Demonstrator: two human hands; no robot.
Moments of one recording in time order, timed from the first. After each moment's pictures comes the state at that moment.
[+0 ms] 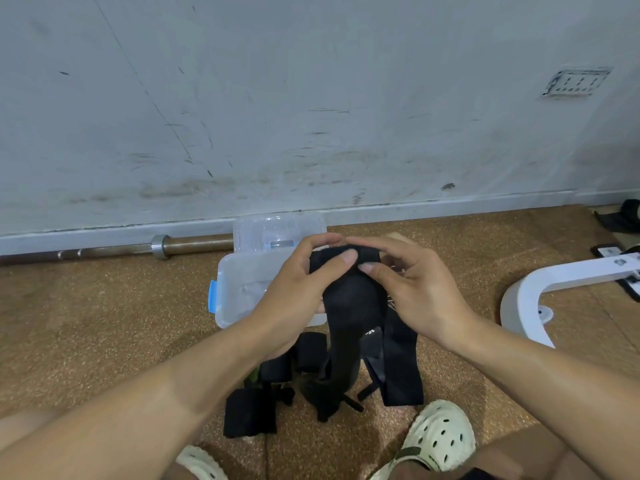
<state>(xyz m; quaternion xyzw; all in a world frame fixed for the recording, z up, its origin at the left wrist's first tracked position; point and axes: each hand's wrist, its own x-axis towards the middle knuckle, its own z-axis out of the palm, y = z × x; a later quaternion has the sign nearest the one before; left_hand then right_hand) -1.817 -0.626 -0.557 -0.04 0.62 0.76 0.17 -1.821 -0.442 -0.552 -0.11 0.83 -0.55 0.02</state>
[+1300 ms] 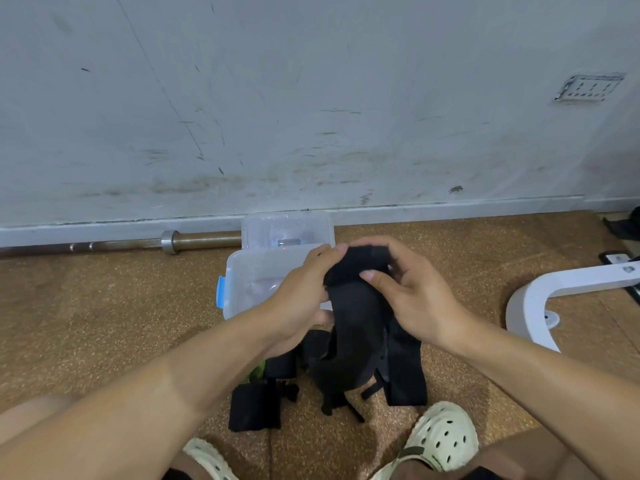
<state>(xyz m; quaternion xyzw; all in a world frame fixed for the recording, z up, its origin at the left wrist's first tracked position) -1.816 -0.634 -0.558 -0.07 0.62 0.74 0.26 -1.819 -0.450 -0.560 -0.13 0.81 -0.56 0.08</state>
